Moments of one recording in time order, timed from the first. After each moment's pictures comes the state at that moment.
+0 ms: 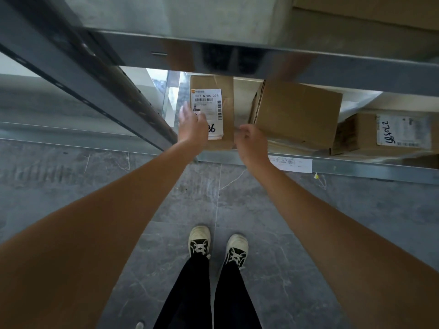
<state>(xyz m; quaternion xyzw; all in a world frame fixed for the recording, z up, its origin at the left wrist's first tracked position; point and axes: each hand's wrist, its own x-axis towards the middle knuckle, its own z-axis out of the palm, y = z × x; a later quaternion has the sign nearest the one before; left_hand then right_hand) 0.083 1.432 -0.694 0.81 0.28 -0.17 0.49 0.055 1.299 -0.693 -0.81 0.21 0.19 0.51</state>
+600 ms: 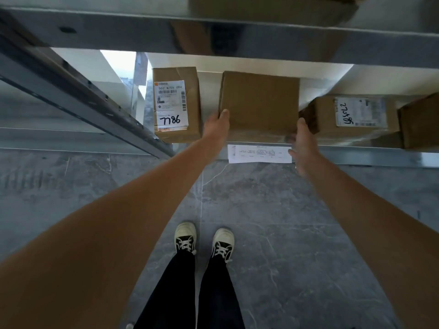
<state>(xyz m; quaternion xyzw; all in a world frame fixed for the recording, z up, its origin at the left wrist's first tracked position) 0.057 1.308 -0.657 0.72 0.29 -0.31 0.55 0.039 1.127 -0.679 -0.67 0.46 0.17 0.55</state>
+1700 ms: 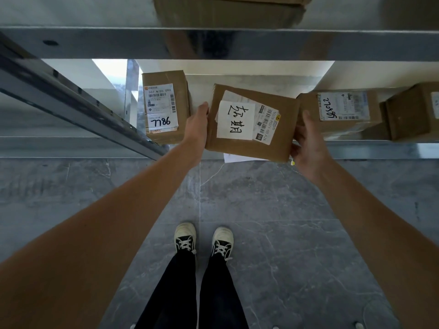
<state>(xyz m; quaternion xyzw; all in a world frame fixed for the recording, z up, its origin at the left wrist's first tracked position) 0.042 1.309 -0.628 0.64 0.31 -0.24 0.66 0.006 1.093 -0.640 -0.56 0.38 0.17 0.72</state>
